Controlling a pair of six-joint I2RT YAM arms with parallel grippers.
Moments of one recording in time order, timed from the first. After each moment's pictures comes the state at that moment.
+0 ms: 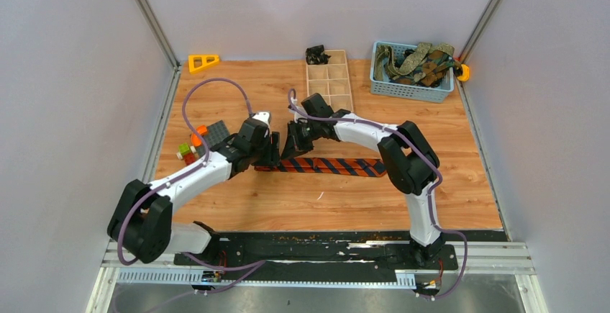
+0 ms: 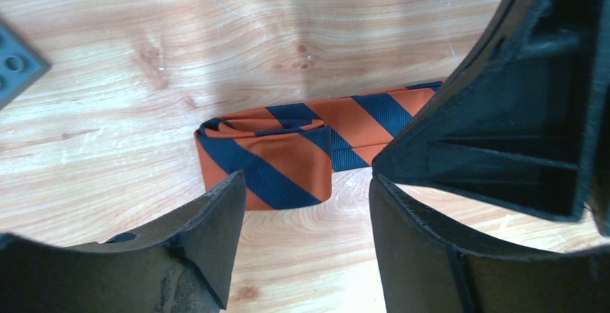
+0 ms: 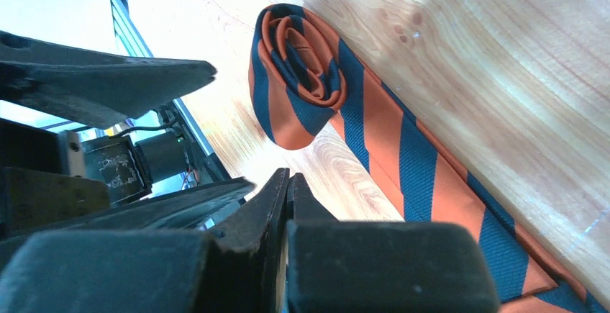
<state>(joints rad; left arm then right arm) -0.54 1.30 0.76 -0.30 -0.12 -0.43 0.70 2.07 1.48 -0.27 -0.66 0.58</state>
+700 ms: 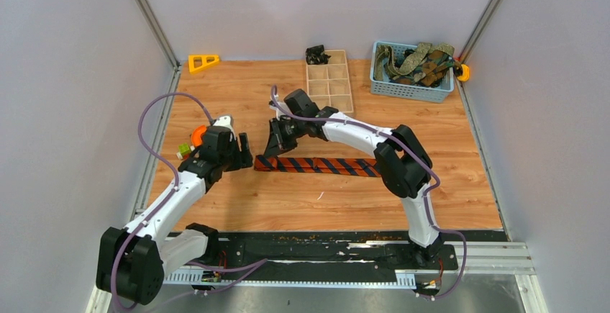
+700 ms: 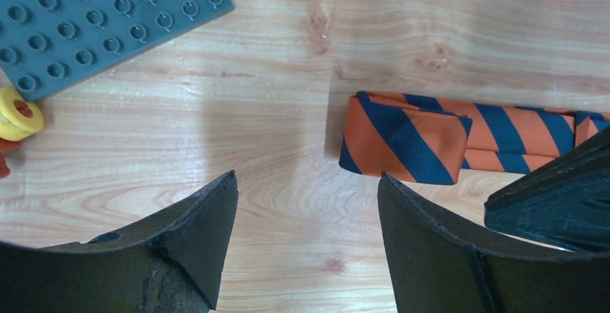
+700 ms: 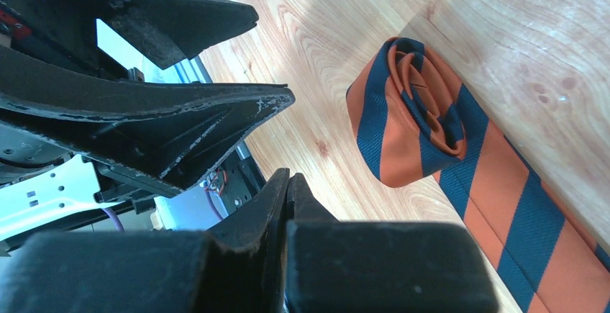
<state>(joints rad) -0.28 1.03 0.59 -0.35 -0.09 -0.41 0.79 2.10 1.63 -0.30 -0.66 0.58</state>
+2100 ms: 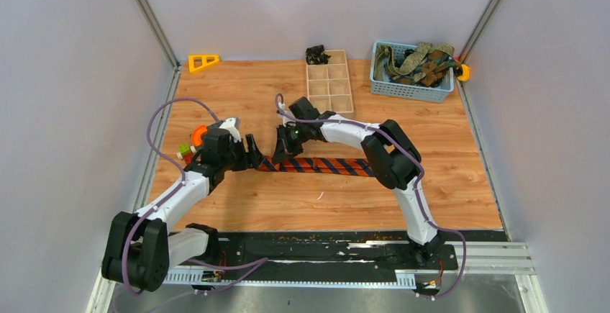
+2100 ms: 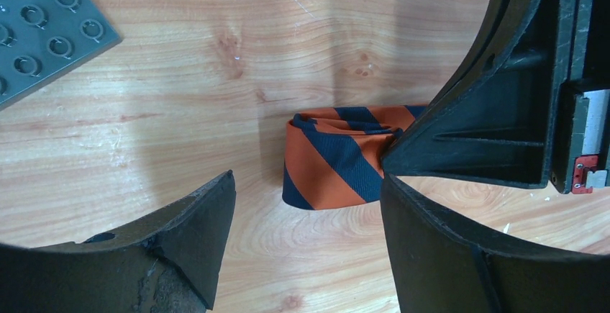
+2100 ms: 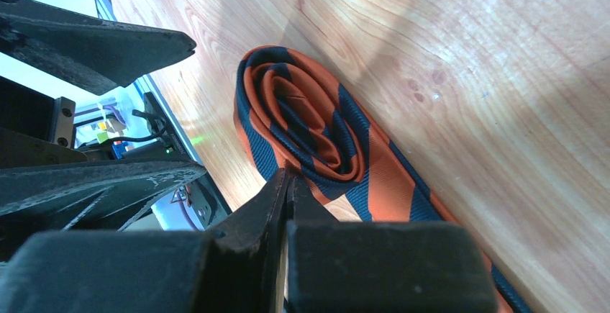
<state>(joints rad) -0.23 1.11 0.50 -0.08 0.15 -0.41 0.74 2.22 1.61 -0.29 -0.67 0.58</state>
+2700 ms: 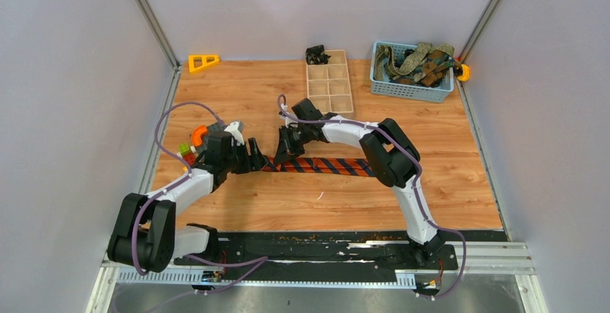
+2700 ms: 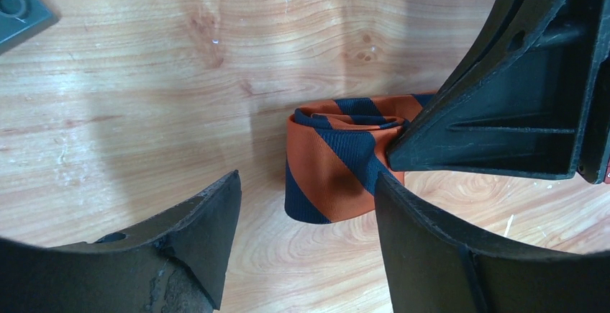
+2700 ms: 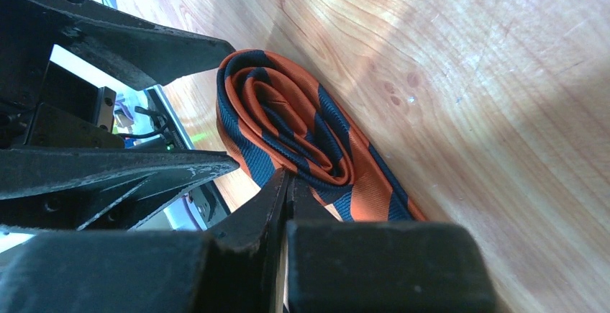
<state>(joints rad) -0.21 1.24 0.46 0.05 0.25 -0.42 0.72 2.25 1.59 -0.24 -0.72 0.59</state>
